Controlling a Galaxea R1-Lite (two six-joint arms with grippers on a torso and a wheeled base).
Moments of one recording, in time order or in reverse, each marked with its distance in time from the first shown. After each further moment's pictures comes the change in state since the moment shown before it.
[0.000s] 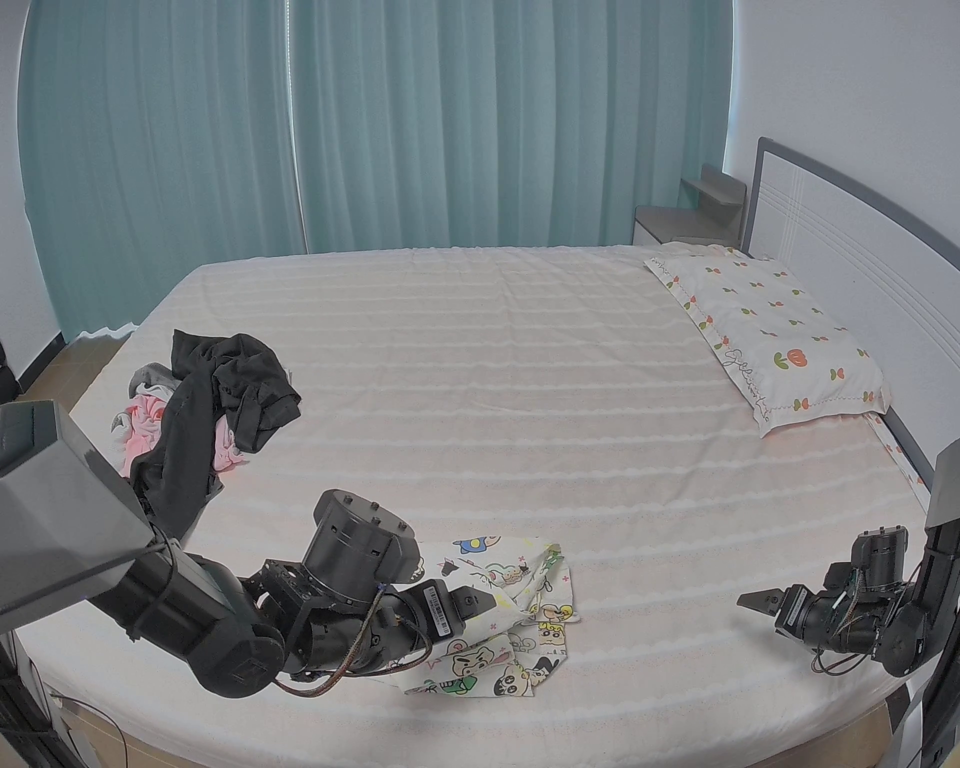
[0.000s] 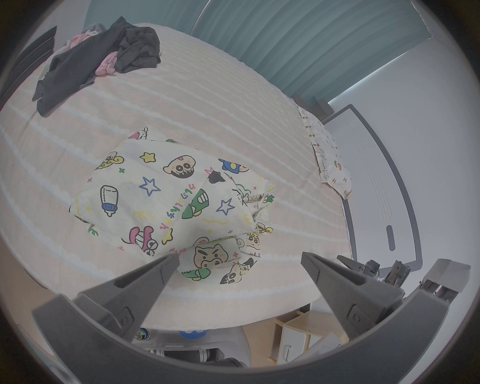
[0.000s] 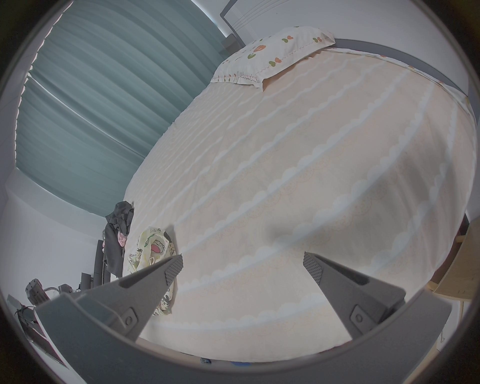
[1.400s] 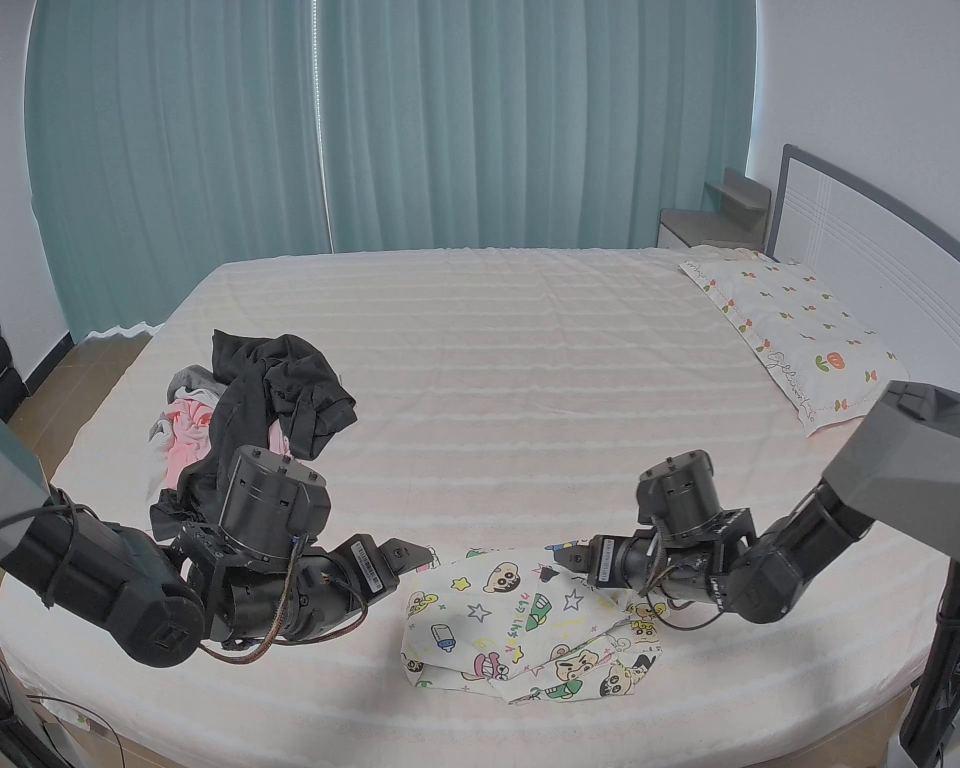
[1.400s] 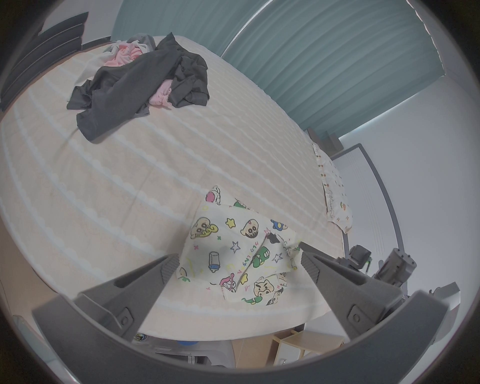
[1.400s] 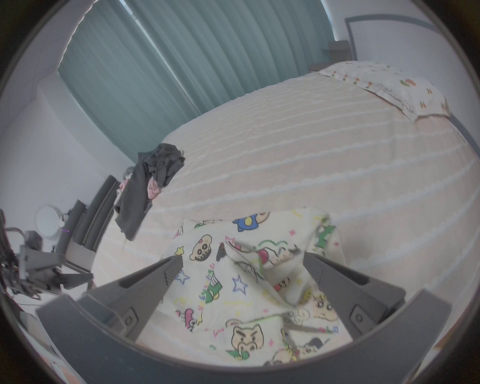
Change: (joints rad) left arm 0.120 -0.157 0.052 0.044 0.003 -0.039; right arm 0.613 0.081 -0.844 0.730 -0.393 -0.072
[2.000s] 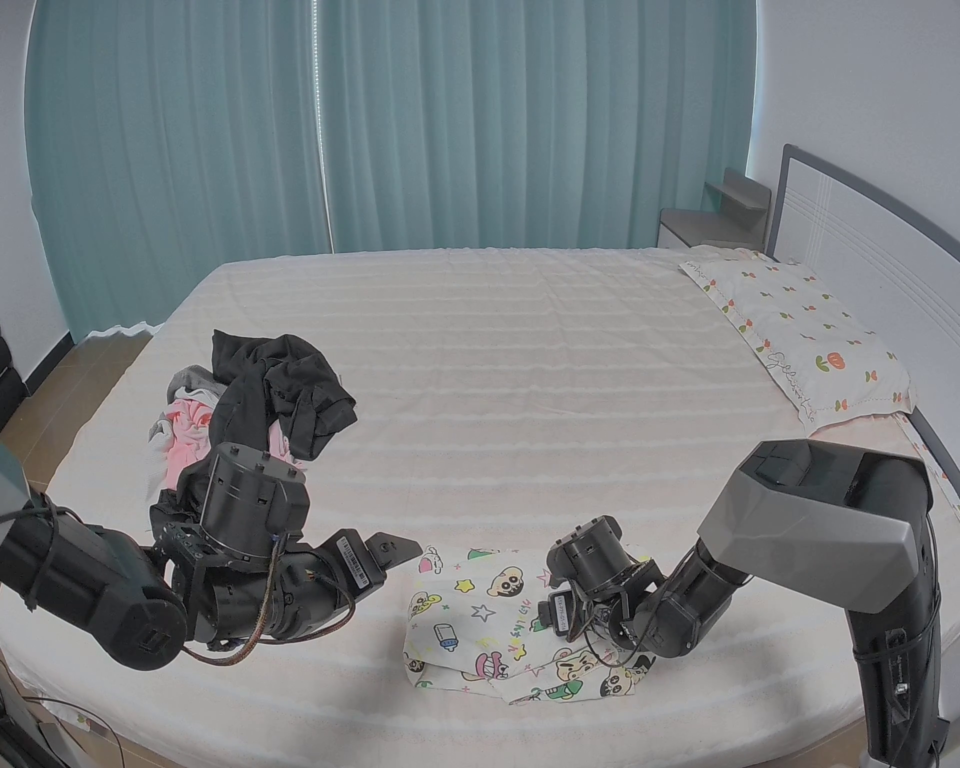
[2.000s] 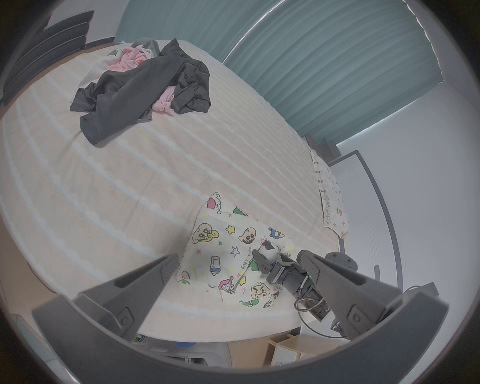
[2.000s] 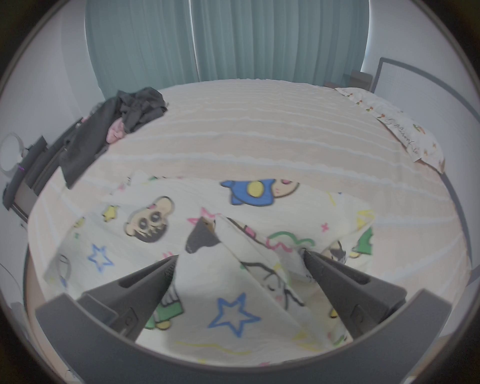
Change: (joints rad) left arm 0.014 -0.036 0.031 -0.022 0.002 -0.004; right arm 0.077 0.244 -0.122 0.066 -0.264 -0.168
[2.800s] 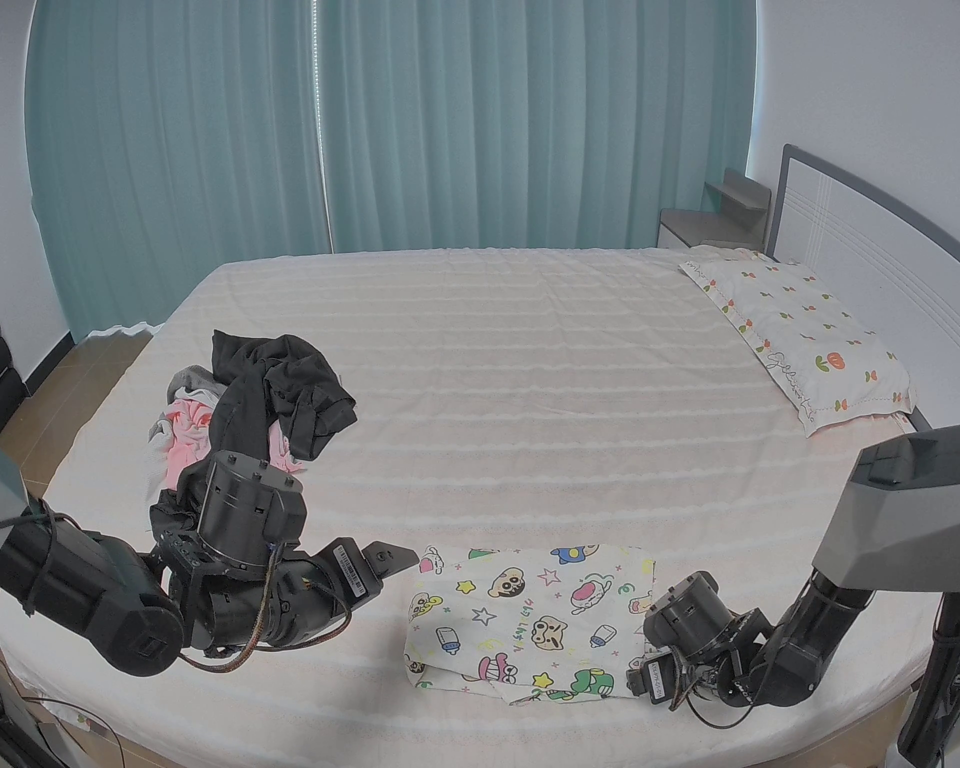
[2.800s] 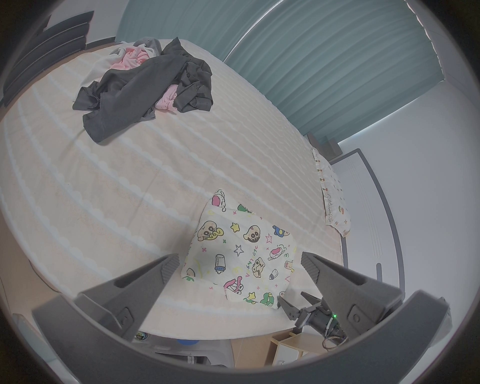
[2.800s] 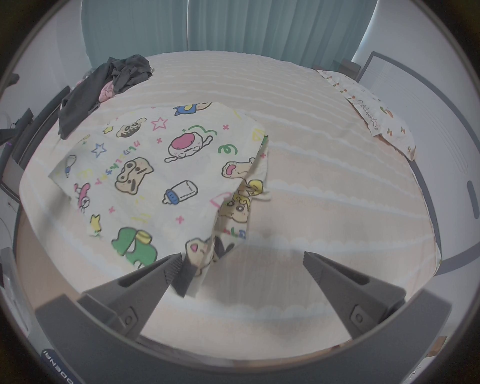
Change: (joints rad) left arm -0.001 -0.005 0.023 -0.003 0.003 0.002; right arm 0.003 -0.301 0.533 -0.053 0.016 0.035
